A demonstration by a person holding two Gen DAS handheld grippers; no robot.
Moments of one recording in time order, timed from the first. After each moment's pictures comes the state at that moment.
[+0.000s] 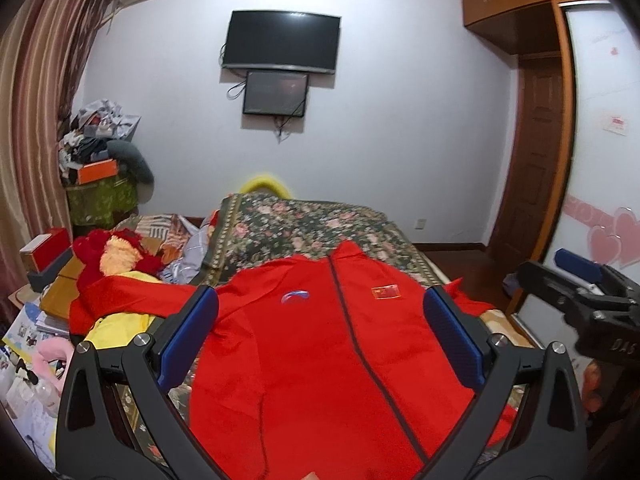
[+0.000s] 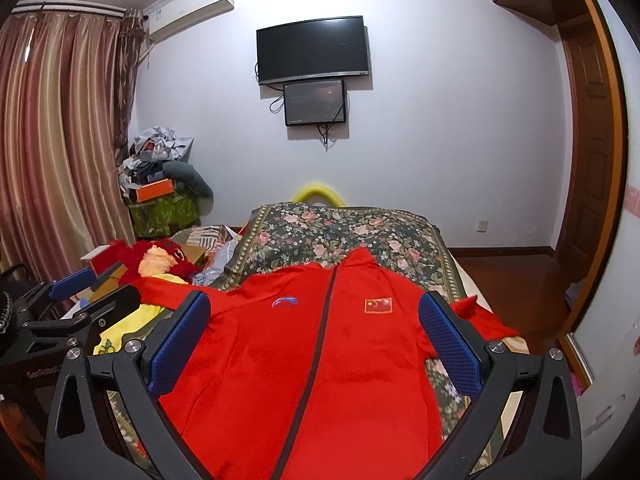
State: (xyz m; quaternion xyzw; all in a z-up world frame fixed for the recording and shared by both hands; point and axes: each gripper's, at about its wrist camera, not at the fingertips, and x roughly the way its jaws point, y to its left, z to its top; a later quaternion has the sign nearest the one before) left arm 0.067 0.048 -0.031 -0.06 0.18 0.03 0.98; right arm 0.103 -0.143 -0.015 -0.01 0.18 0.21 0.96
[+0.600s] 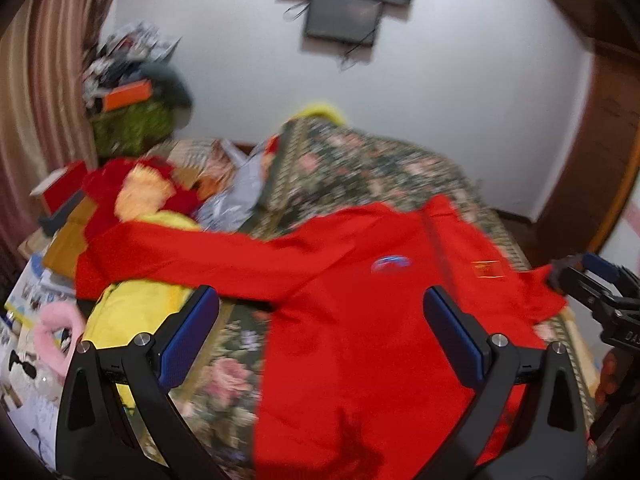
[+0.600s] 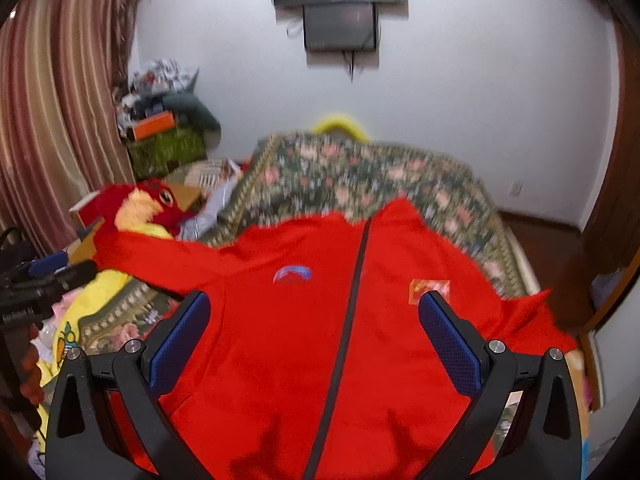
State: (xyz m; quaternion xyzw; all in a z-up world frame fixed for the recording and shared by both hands) left arm 0.193 0.192 -0.116 -0.12 0.31 0.10 0.94; right arm 0.235 -0.075 -0.091 -0.05 0.31 0.25 0.92
